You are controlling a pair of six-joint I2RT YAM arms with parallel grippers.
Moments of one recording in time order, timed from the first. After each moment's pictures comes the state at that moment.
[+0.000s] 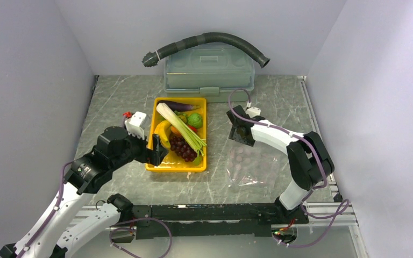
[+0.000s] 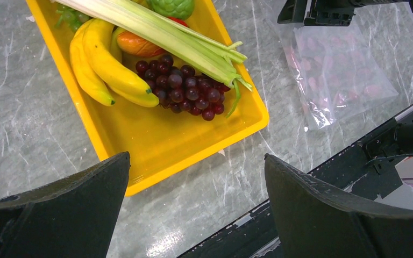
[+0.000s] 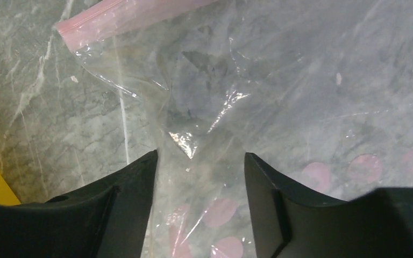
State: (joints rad) left arm -0.59 0.68 0.95 -0.78 0.04 -0.28; right arm 0.53 1.65 1.03 -0.53 0.42 0.84
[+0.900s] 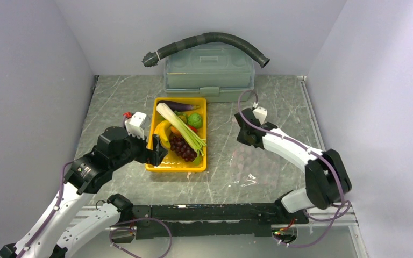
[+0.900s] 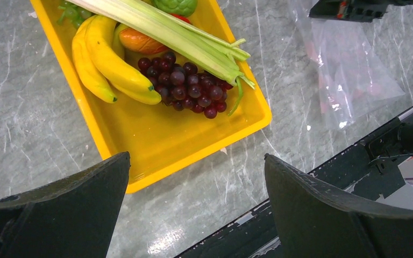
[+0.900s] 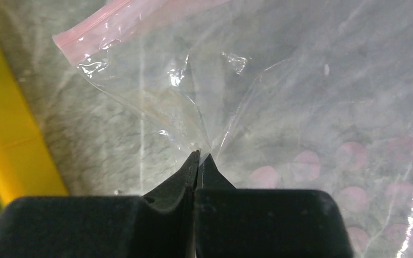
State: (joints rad) left arm -0.59 0.68 0.95 -0.79 0.03 -0.29; right arm 0.53 1.48 0.91 -0.47 0.38 0.82
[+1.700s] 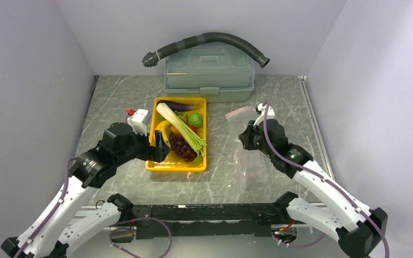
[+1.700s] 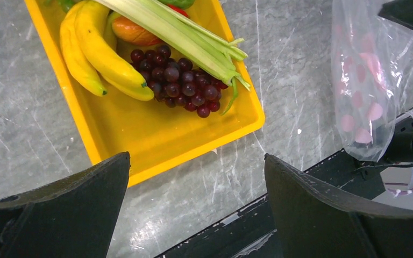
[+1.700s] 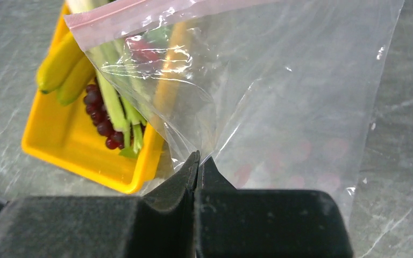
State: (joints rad) left arm -0.59 0.72 0.96 -0.78 0.03 -0.35; right arm 0.61 0.91 0.79 -0.42 0.17 0.49
